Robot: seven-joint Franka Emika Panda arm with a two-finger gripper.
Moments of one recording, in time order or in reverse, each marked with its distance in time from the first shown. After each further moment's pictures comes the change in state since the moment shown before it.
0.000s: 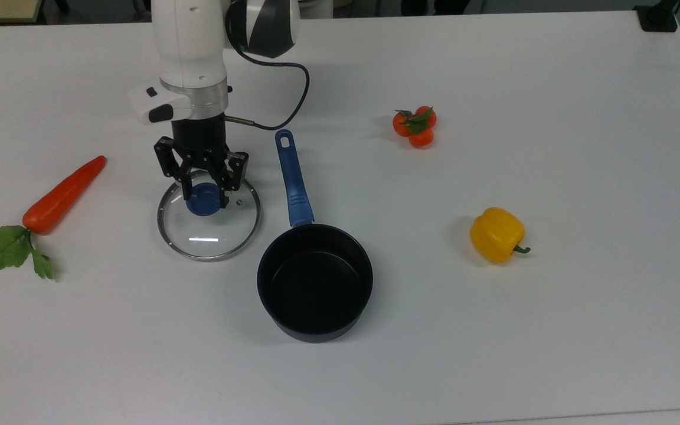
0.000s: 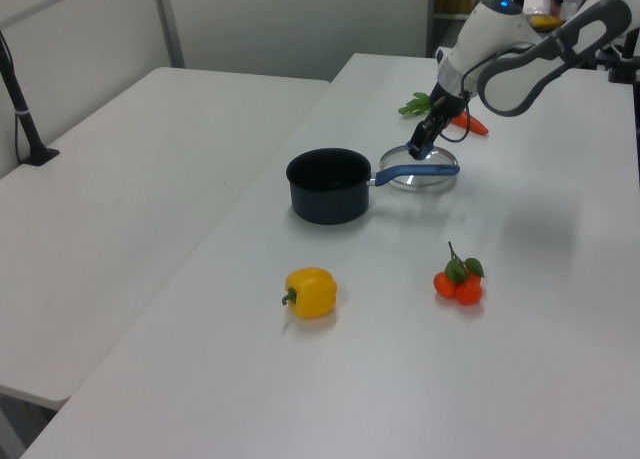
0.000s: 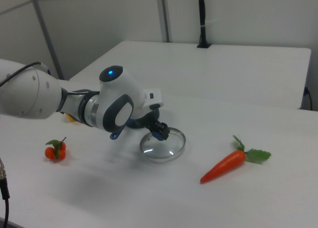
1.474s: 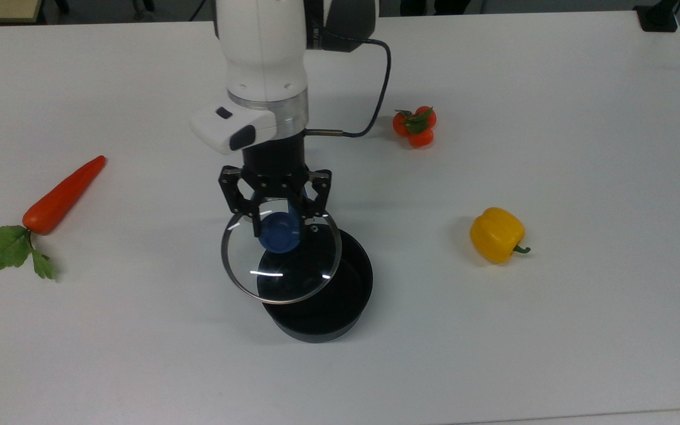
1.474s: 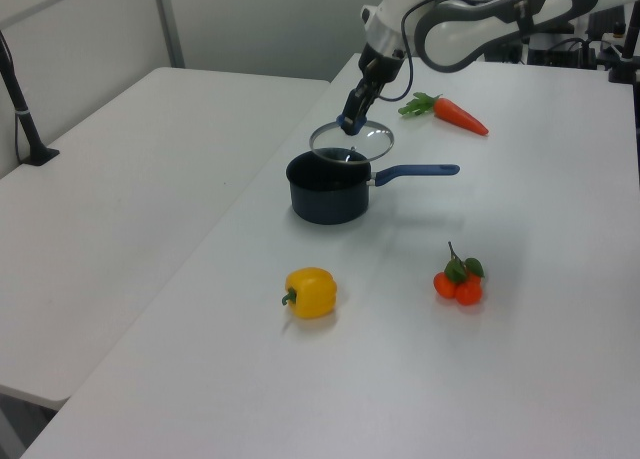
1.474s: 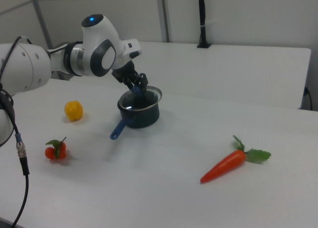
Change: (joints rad) arm 0.200 0.164 0.004 0.546 -0.002 -0.380 0.000
